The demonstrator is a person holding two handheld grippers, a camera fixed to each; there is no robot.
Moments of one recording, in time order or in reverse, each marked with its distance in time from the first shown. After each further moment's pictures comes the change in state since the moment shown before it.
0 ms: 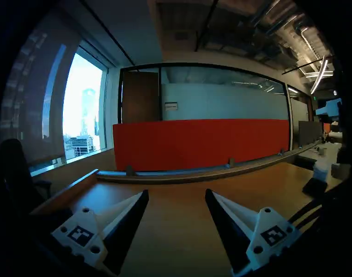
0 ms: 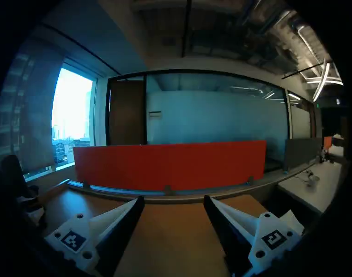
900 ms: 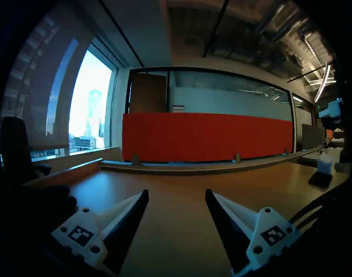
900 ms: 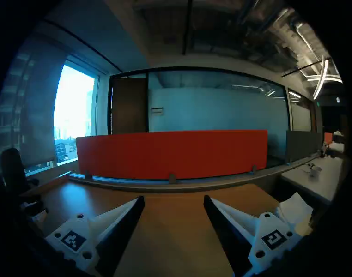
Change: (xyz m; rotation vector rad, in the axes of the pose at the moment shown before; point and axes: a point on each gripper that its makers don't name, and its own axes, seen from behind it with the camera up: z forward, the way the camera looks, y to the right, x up) left arm -0.084 -0.025 -0.010 0.035 0.056 -0.052; right arm -0.072 -0.019 -0.010 0.009 -0.008 -0.003
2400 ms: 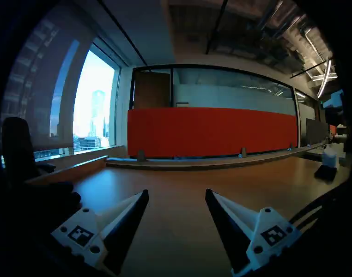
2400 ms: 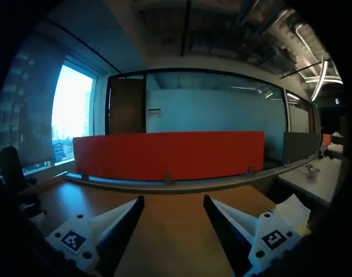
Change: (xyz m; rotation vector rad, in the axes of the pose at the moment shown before) left arm -0.020 -0.016 0.003 0.037 -0.016 0.021; right arm 0.008 0.019 0.002 -0.019 0.030 -0.008
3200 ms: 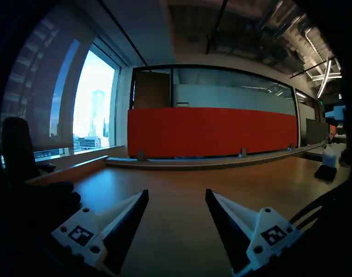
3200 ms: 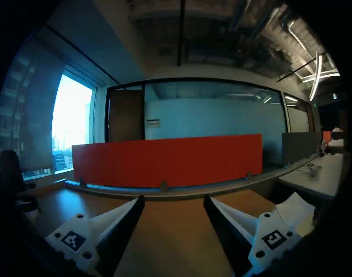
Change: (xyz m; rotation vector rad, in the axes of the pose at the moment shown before) left arm 0.001 0.000 0.000 0.000 0.000 0.000; right arm -0.033 0.032 0.008 0.007 0.076 0.033
